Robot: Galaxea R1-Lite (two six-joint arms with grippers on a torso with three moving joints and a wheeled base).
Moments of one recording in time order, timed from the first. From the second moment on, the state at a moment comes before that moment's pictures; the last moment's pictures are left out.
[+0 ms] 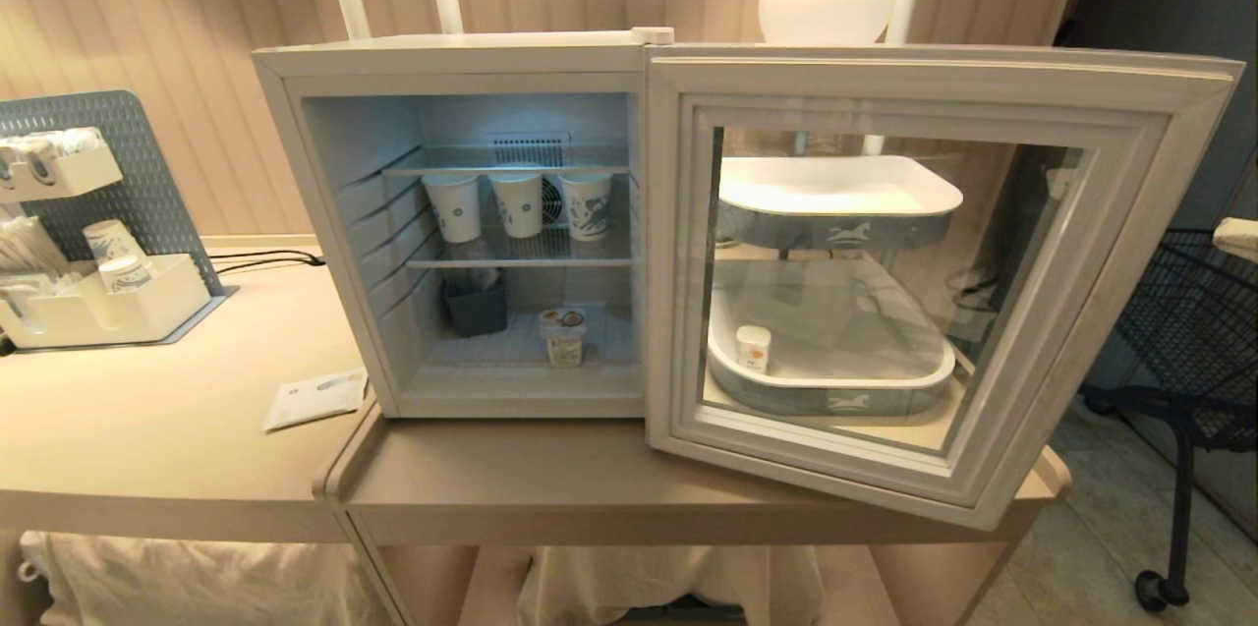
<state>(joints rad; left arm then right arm) 0.00 0.00 0.00 0.00 0.00 -0.01 -0.70 1.72 -1.20 0.04 1.34 0.48</state>
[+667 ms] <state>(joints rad) 0.00 0.00 0.00 0.00 0.00 -0.01 -0.46 2.06 -1.44 0.09 1.13 0.49</state>
